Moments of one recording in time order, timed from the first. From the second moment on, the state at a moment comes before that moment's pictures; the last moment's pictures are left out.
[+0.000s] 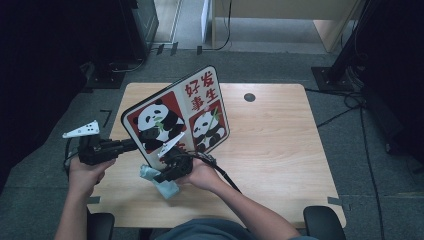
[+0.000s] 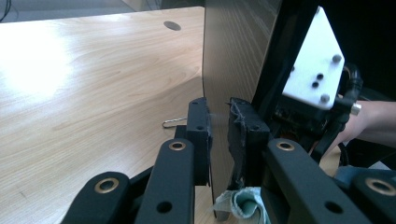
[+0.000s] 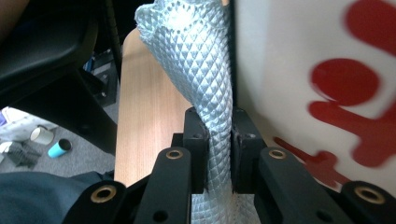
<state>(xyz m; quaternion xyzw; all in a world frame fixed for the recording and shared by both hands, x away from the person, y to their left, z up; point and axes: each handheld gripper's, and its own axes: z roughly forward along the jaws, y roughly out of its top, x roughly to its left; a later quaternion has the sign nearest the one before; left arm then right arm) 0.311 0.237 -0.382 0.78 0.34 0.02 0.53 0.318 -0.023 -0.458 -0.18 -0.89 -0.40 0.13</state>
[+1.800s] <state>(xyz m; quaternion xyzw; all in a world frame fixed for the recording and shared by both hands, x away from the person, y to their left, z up) 0.313 0.251 -0.392 0.77 0.35 0.02 0.53 0.326 -0.020 -0.413 -0.22 -0.88 -0.41 0.13</state>
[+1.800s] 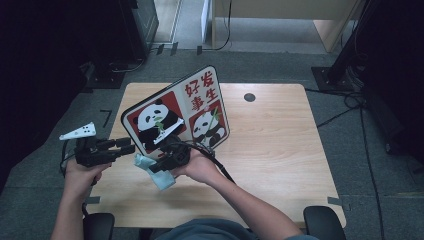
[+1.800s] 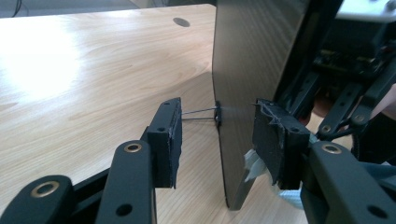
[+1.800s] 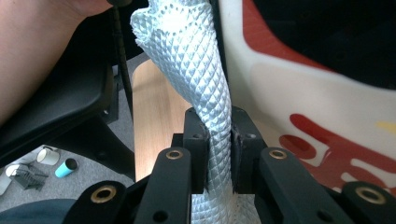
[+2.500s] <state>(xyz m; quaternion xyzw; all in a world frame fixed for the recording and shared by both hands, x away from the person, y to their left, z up) 0.311 0.264 -0.396 0.77 0.35 0.04 0.53 0.332 -0.014 -0.378 -0.22 -0.87 -0.42 0.12</state>
